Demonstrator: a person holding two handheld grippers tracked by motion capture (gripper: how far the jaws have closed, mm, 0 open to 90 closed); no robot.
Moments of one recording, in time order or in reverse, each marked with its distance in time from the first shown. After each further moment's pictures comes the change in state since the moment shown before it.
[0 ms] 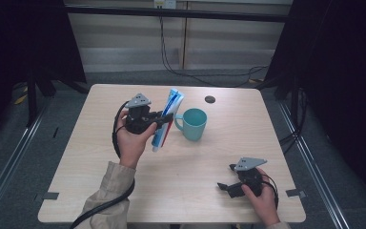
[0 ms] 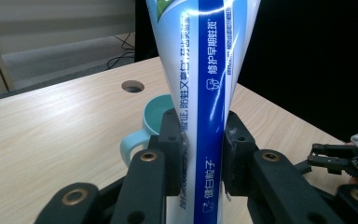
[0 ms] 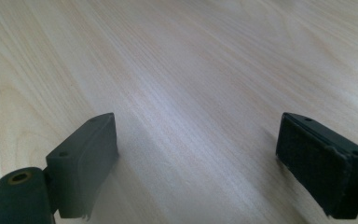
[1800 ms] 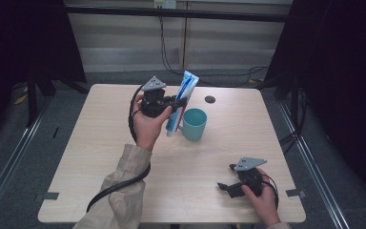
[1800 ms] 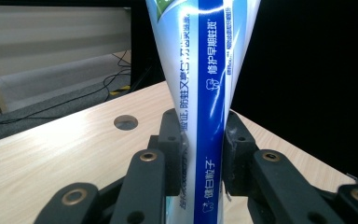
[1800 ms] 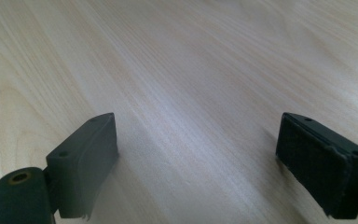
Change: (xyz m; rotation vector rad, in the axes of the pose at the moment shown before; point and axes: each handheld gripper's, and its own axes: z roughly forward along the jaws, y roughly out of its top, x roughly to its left) left arm -0.002 0.042 0.041 -0.054 -0.015 0.015; right arm 0.000 0.000 0.000 0.000 0.001 0.000
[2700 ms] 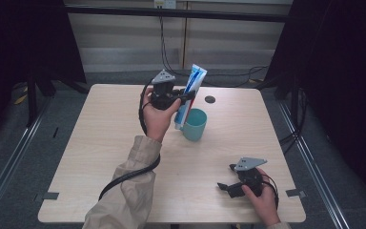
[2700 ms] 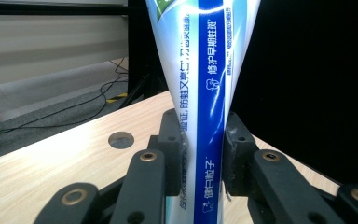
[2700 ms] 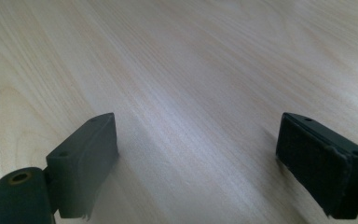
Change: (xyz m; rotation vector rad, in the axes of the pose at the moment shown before) left arm 0.001 0.014 0.029 -0.024 -0.014 0.002; right arm 0.000 0.000 0.000 0.000 0.000 0.002
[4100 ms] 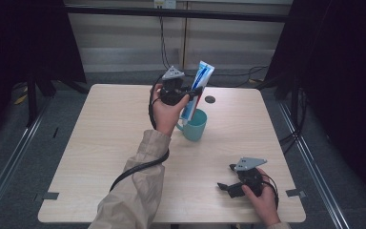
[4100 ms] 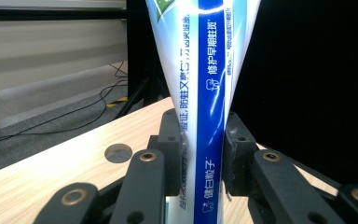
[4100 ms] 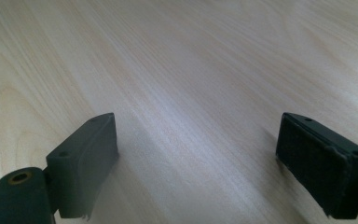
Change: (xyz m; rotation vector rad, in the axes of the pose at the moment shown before) left arm 0.000 0.007 0.030 -0.011 -0.003 0.014; right arm 0.000 0.000 0.000 -0.002 -0.001 -0.003
